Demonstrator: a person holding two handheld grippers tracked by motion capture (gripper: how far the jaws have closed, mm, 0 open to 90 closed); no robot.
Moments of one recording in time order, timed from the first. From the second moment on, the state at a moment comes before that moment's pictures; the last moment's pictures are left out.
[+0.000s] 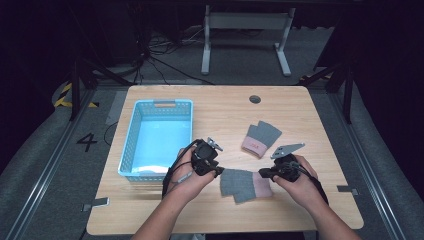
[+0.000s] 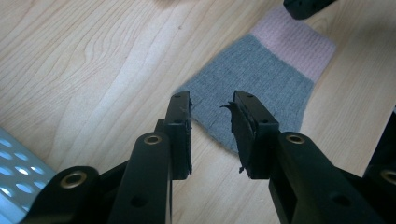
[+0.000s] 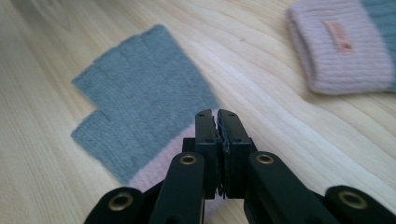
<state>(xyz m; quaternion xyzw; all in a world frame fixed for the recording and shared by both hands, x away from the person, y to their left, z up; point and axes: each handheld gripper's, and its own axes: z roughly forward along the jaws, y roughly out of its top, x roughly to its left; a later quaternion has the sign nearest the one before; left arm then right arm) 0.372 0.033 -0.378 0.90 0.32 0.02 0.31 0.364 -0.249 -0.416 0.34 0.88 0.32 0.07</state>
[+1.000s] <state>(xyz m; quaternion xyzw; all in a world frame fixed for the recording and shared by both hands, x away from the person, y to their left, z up) 0.376 0.046 -0.379 0.88 0.35 0.03 0.31 0.448 -0.266 -0.410 0.41 0.85 0.31 0.08</state>
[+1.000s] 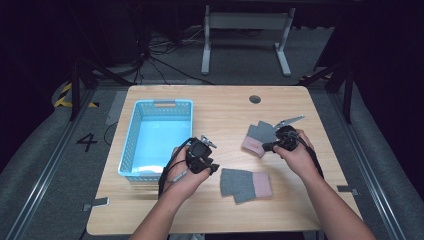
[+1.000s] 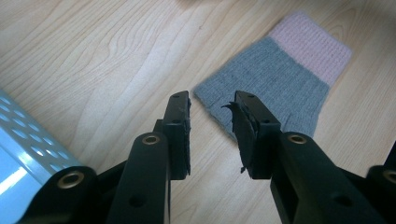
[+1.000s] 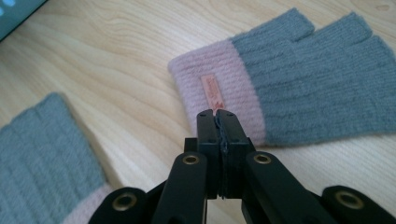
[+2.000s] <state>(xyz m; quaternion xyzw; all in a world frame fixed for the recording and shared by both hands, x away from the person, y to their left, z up) 0.374 0.044 -0.378 0.89 0.34 0.03 0.31 0.467 -0.252 -0.433 0.42 0.86 0.29 0.07</state>
